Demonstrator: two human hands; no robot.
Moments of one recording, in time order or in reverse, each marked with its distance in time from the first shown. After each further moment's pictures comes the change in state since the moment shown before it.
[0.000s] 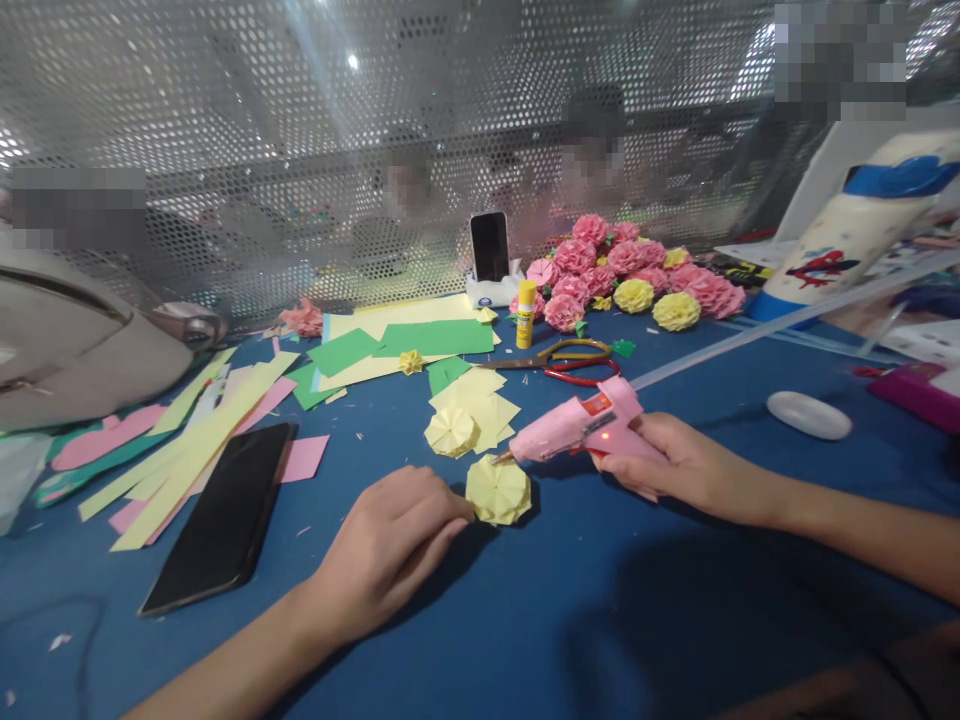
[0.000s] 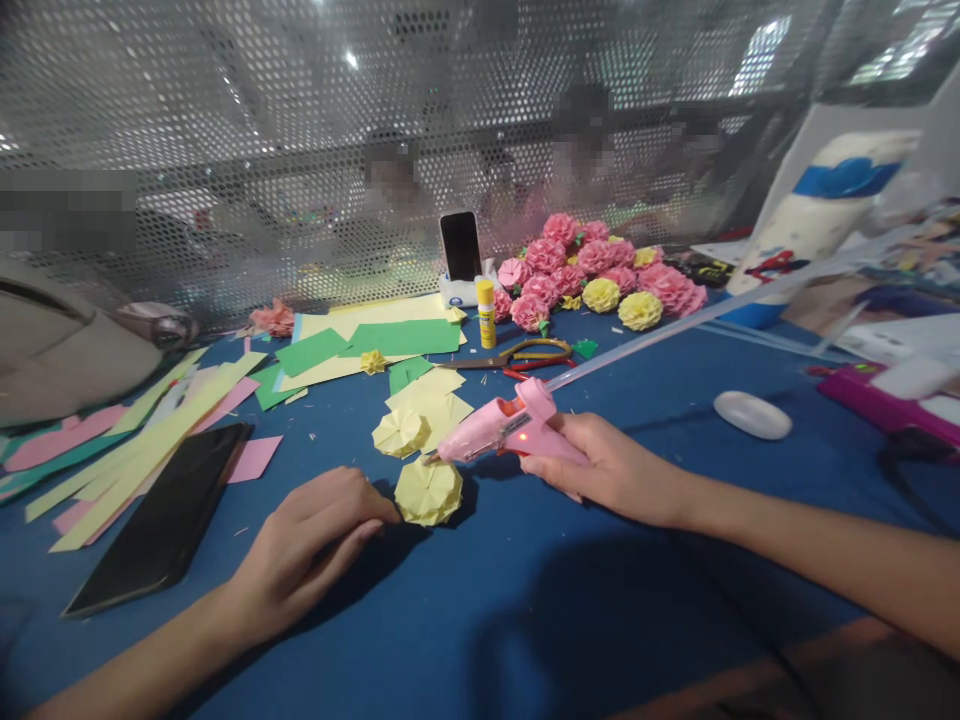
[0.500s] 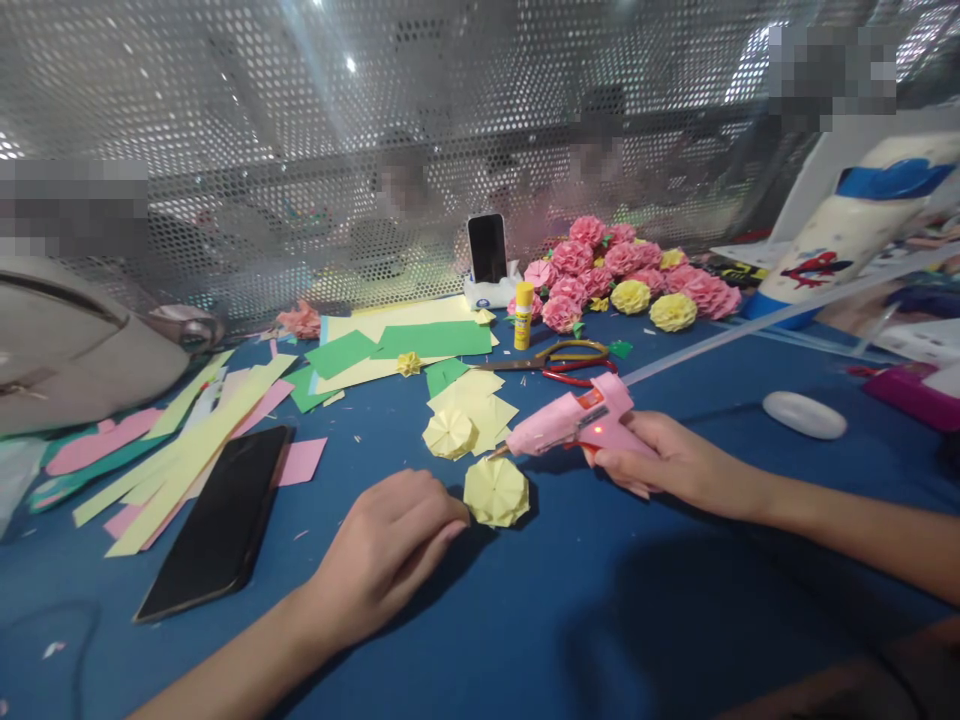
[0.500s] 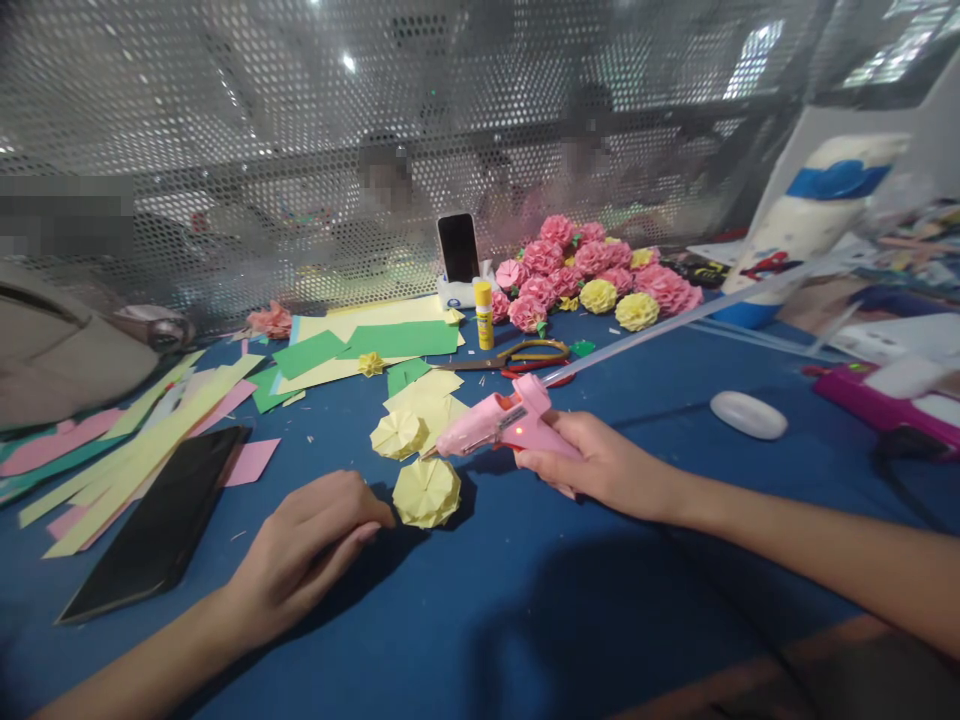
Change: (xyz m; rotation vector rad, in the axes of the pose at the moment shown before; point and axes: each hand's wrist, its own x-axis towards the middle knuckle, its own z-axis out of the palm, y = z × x) left_hand 0.000 0.001 -0.002 0.027 -0.011 -0.017; right_hand 0.005 0.006 0.002 0.168 -0.050 -0.003
